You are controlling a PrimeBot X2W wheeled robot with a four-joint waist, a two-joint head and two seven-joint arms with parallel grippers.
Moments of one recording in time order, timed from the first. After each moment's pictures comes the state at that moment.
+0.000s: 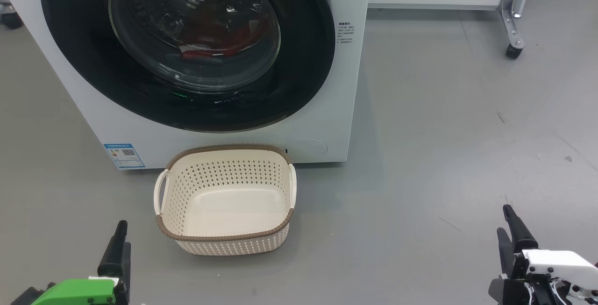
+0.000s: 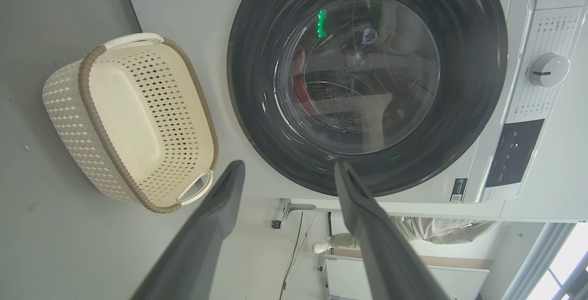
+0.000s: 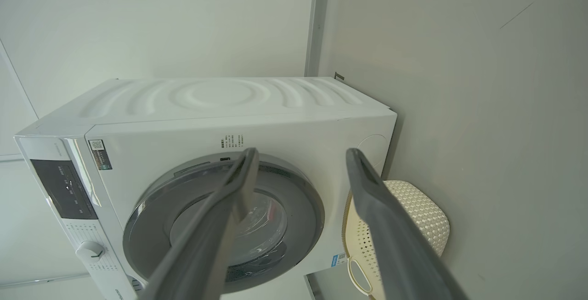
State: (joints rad) left arm -0.01 0.01 0.06 0.31 -1.61 -0.12 0.08; right arm 0.00 -0.01 -0.12 0.33 1.58 0.12 0.07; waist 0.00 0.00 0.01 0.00
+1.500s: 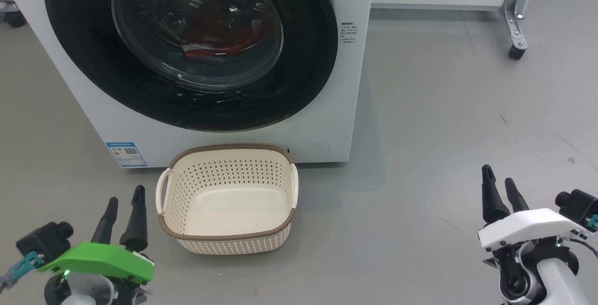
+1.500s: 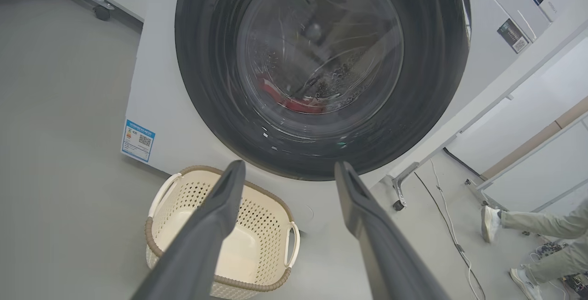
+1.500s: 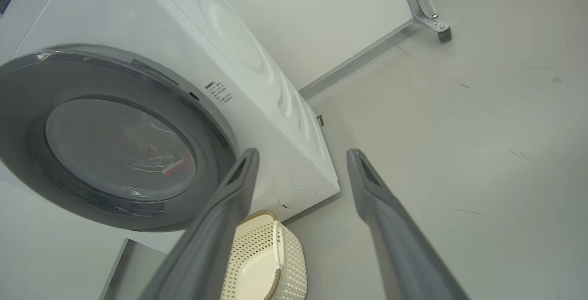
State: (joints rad) left arm -0.09 0.16 -0.15 0.25 -0.94 -0.07 -0.09; right arm -0.10 -0.14 0.11 0.29 0.90 0.07 -0.09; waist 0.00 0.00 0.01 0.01
